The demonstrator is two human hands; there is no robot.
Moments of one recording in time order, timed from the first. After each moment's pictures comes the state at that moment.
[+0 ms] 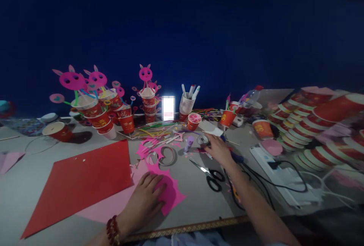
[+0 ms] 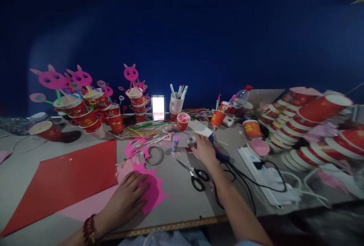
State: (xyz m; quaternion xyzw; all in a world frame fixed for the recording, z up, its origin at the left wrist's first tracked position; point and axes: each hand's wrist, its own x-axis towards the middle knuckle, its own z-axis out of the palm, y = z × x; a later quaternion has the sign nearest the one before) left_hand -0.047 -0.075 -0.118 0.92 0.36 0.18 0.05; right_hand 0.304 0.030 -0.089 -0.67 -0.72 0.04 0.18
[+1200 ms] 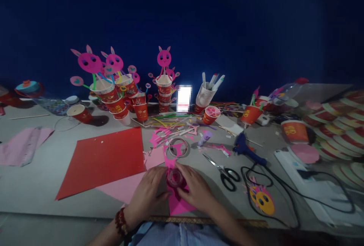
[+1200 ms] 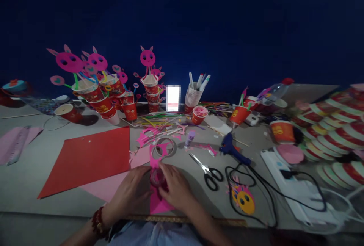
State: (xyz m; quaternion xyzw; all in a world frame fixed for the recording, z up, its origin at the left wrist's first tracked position) left_hand -0.067 -0.092 -0.129 0.84 0.46 0.25 0.14; right_hand 0.159 -0.075 -0.121 -0.45 -0.81 0.32 0.20
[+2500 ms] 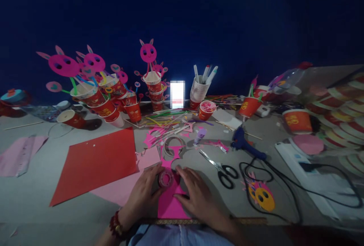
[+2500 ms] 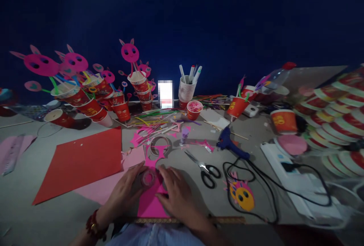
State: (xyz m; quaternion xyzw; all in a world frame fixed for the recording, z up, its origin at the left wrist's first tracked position) left_hand -0.068 -0.086 -0.142 0.83 0.48 0.24 0.17; right_hand 0.174 -0.100 -0.130 -0.52 -0.78 0.29 0.20
